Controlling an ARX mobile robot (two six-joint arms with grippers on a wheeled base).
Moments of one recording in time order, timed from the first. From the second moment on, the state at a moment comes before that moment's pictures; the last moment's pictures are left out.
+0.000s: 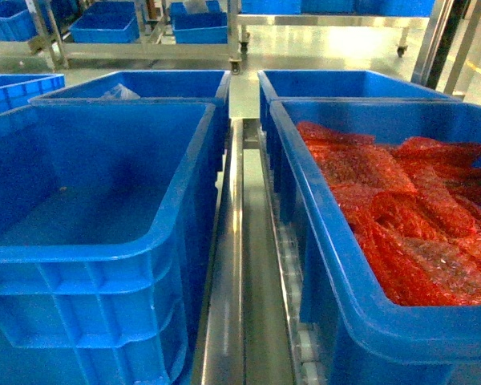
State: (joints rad) left arm -0.39 0.55 0.26 0.18 -0.54 -0.07; right arm 0.00 0.00 0.01 0.00 0.00 0.00
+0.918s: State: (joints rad) left arm -0.41 0.80 0.36 0.36 -0.67 -0.02; right arm 0.00 0.00 0.01 -0.01 0.00 0.00
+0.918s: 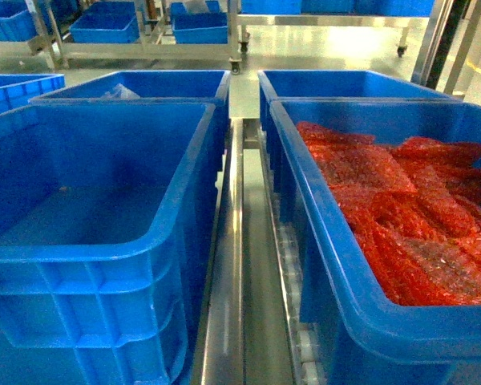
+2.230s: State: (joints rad) left arm -0.24 0.71 0.20 0.49 -0.24 -0.02; right arm 0.00 0.00 0.01 0.00 0.00 0.00
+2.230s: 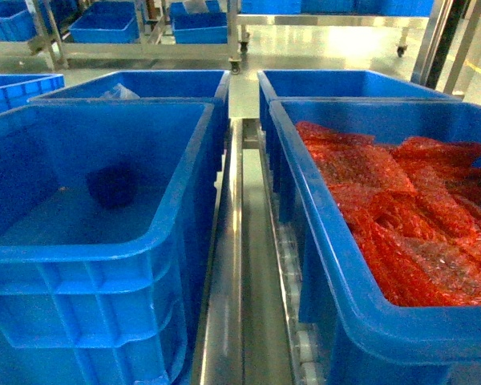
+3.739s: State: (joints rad) left arm 0.00 0.01 0.02 0.01 0.00 -0.02; right arm 0.00 0.00 0.01 0.00 0.00 0.00
